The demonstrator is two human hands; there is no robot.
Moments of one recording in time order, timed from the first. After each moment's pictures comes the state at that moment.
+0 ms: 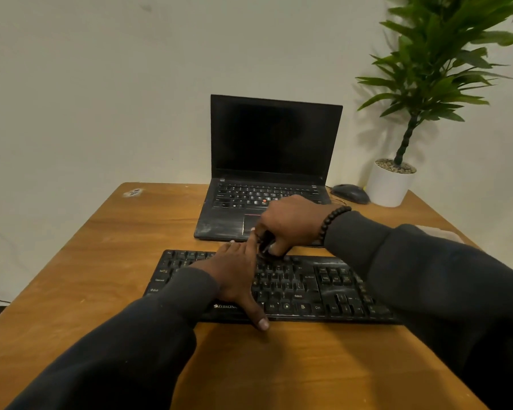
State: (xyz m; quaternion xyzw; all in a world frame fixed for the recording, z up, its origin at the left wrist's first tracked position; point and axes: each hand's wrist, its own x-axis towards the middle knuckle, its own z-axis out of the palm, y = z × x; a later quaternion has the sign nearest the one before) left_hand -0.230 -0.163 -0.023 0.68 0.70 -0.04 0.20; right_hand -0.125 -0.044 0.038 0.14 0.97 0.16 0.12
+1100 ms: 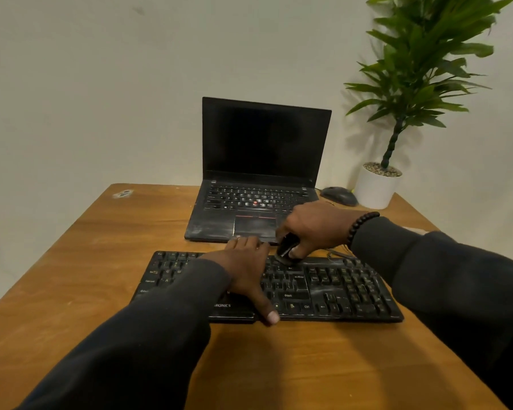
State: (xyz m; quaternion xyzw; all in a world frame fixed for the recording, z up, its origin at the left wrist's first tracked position) left_hand -0.206 -0.145 -0.008 0.70 0.68 -0.10 0.17; right_hand -0.074 -0.027 0.045 0.15 0.97 0.11 0.16
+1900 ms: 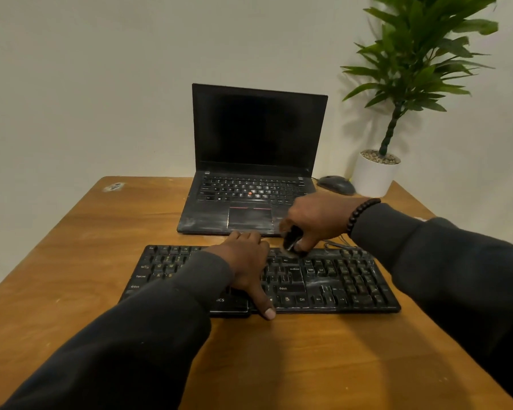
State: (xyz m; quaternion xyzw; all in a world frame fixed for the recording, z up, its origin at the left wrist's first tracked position) left_hand -0.195 -0.135 -0.010 0.71 0.67 -0.15 0.14; right_hand -0.065 -0.017 0.043 0.16 0.96 0.14 0.19
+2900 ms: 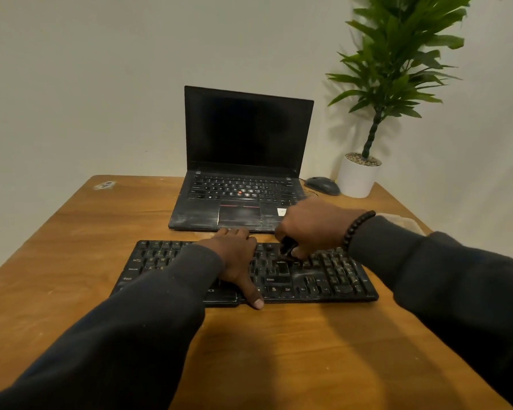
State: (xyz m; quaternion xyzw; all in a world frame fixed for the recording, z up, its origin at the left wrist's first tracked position) left_hand -0.196 -0.139 -0.012 0.70 0.69 -0.14 0.15; right_hand -0.044 -0.061 0.046 0.16 0.95 0.20 0.17
